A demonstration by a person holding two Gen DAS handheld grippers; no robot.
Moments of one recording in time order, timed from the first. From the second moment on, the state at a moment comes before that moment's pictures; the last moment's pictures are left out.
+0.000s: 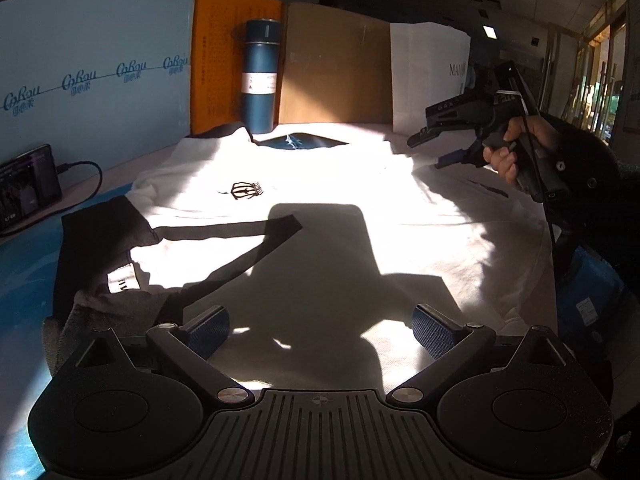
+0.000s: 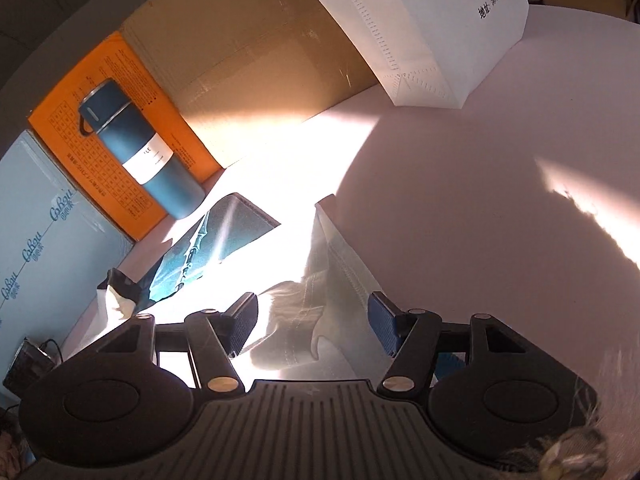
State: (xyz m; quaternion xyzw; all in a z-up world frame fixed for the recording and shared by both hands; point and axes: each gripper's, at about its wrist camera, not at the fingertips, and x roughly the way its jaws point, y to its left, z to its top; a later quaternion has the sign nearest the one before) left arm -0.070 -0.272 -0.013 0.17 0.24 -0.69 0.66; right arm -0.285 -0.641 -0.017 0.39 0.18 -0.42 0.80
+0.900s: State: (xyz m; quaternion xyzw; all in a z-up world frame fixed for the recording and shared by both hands) left arm -0.057 -0.267 -0.010 0.13 0.26 -0.68 0.67; right arm -0.370 -0.461 -0.001 0.06 0.06 -0.33 0.94
